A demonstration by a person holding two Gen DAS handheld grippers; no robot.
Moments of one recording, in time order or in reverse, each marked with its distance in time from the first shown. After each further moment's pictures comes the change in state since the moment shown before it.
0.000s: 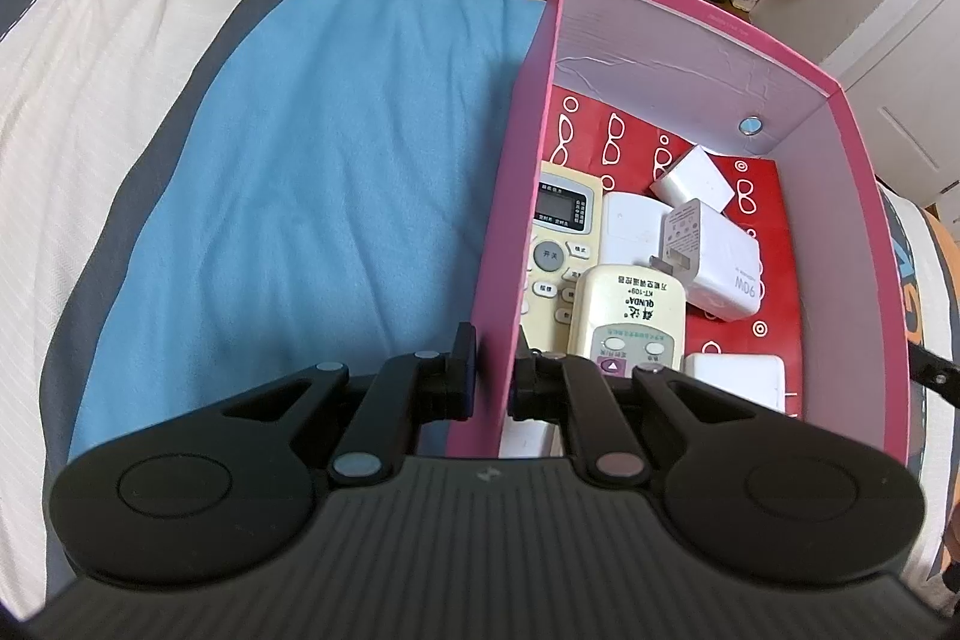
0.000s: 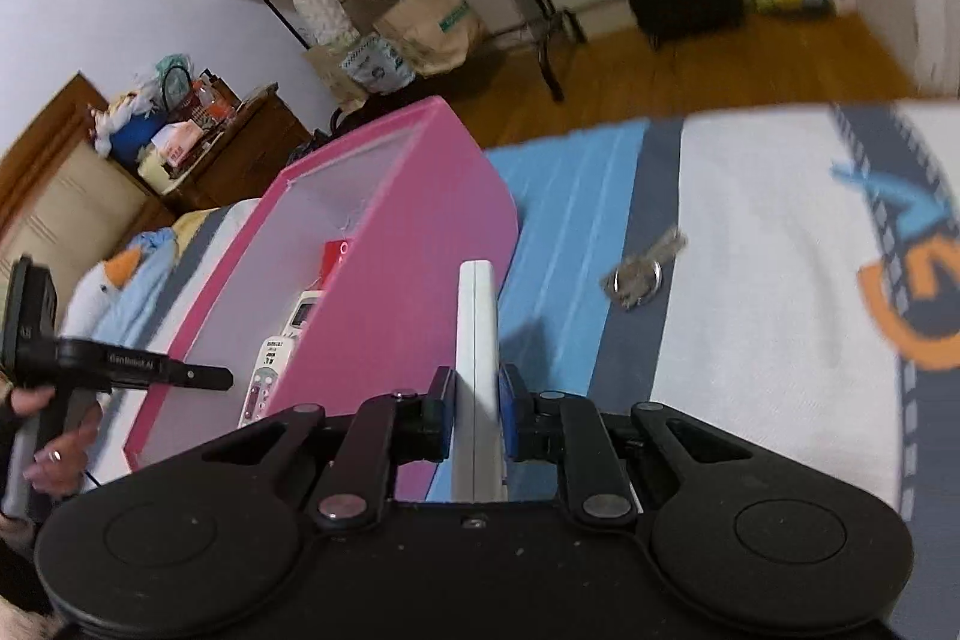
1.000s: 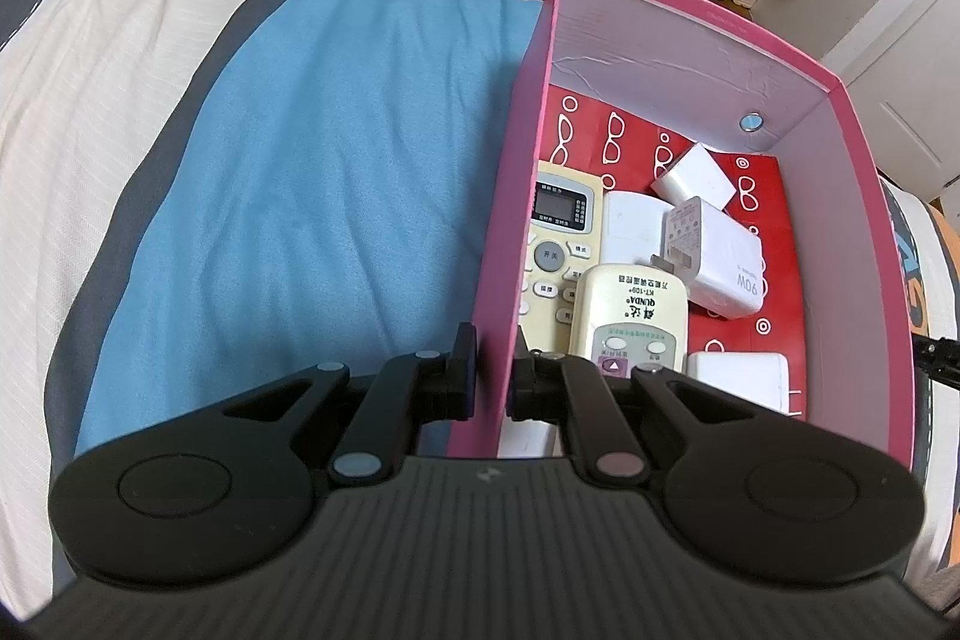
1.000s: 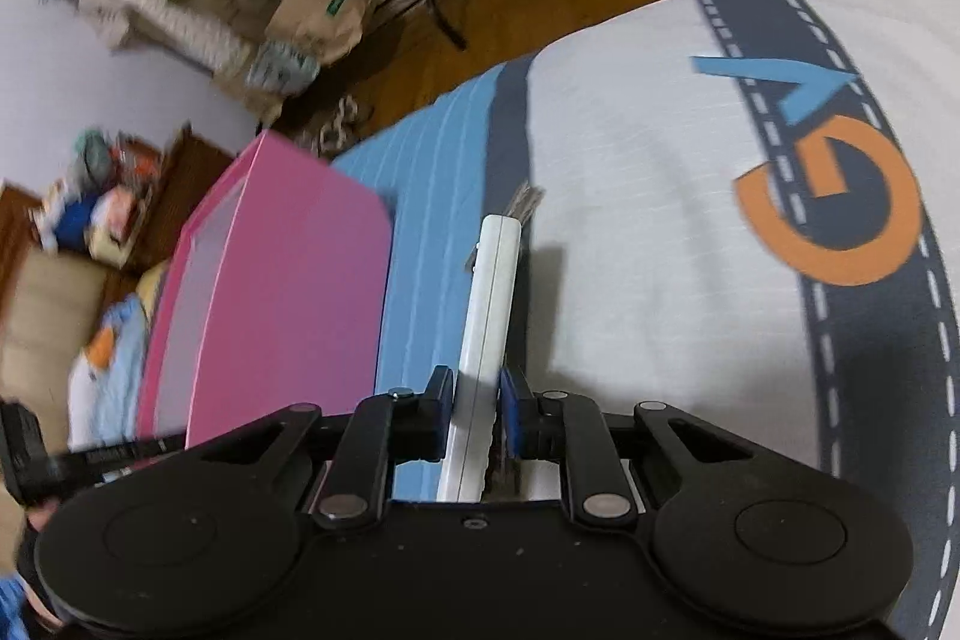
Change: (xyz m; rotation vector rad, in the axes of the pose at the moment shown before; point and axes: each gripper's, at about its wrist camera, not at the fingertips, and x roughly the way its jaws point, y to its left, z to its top) left arm 0.000 0.000 0.000 0.011 -0.003 0.009; right arm 0.015 -0.069 0.009 0.305 0.133 -0.015
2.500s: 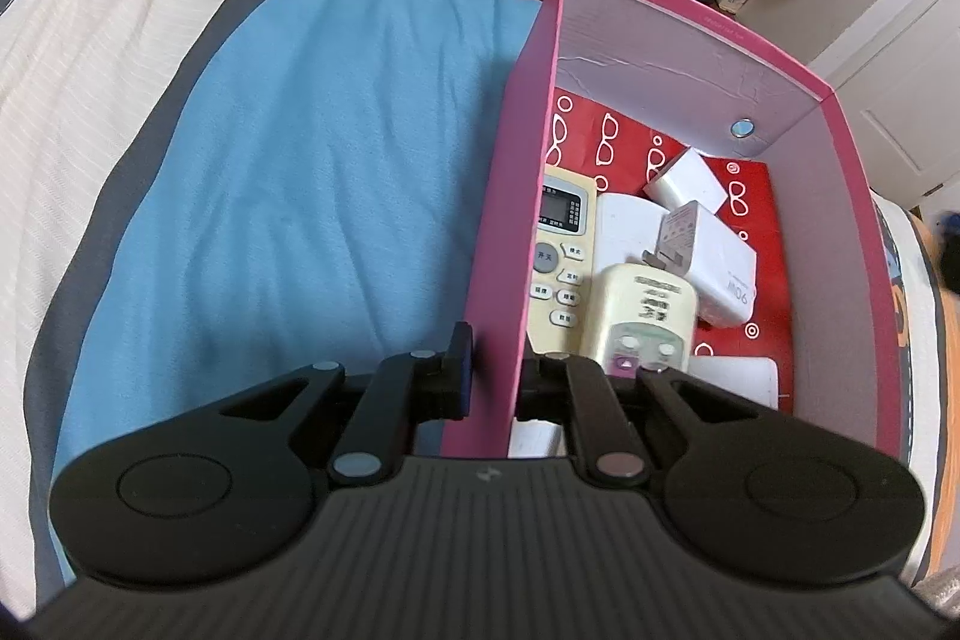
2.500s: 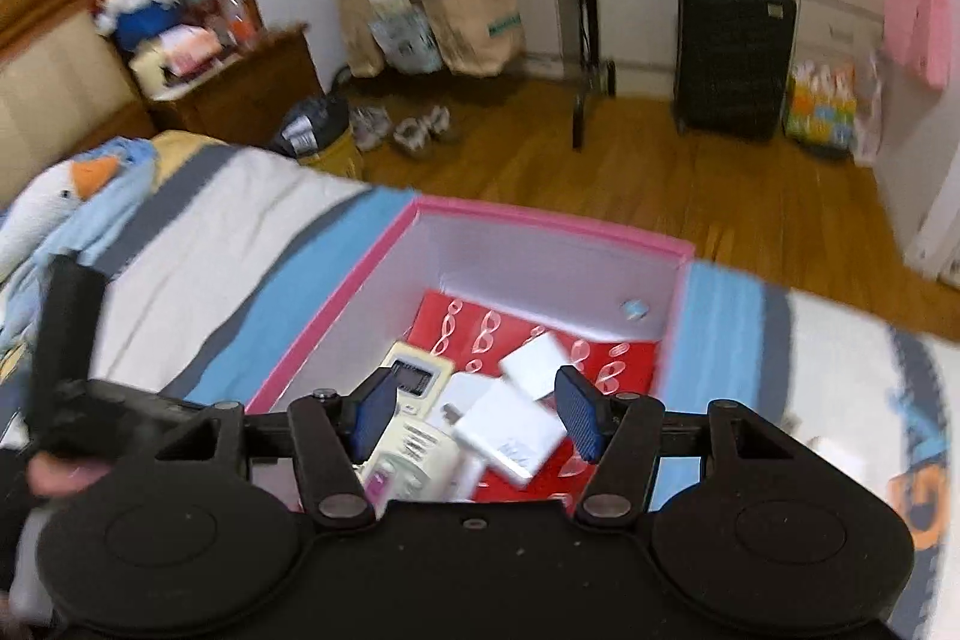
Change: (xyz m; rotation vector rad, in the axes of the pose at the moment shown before) left arm 0.005 0.008 0.002 -0.020 0.007 -0.053; right arm -0.003 0.250 -0.027 -0.591 -0.133 -0.192
